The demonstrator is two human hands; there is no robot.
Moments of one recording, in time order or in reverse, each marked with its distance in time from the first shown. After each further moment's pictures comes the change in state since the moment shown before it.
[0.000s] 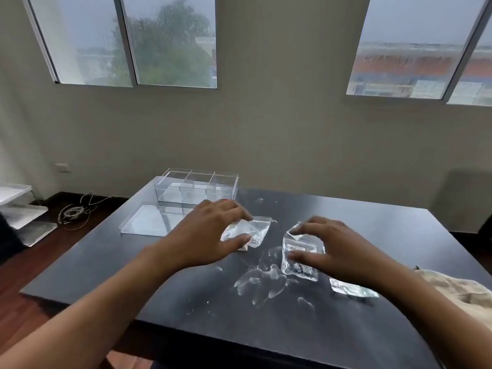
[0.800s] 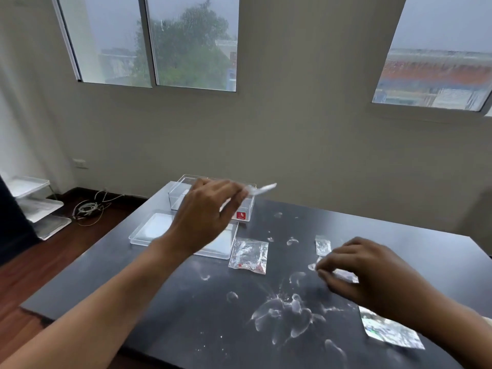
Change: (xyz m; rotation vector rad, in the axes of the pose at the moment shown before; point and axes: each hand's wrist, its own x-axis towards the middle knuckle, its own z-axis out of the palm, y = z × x) left_hand 0.029 -0.052 -0.007 0.044 0.463 -0.060; right_hand 0.014 0.007 -0.003 -0.146 0.094 -0.333
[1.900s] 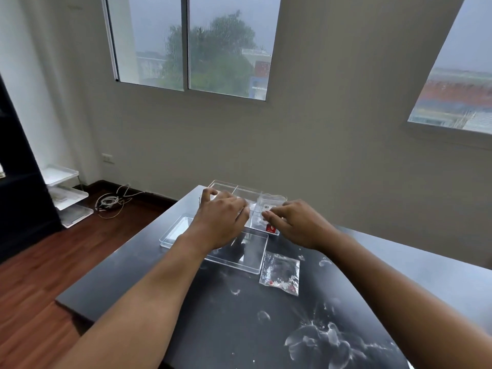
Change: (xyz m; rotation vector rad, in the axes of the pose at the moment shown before) left_hand -0.014 -0.079 0.031 0.269 -0.275 -0.267; right_hand 0.200 0.017 0.104 0.088 -0.064 -0.059
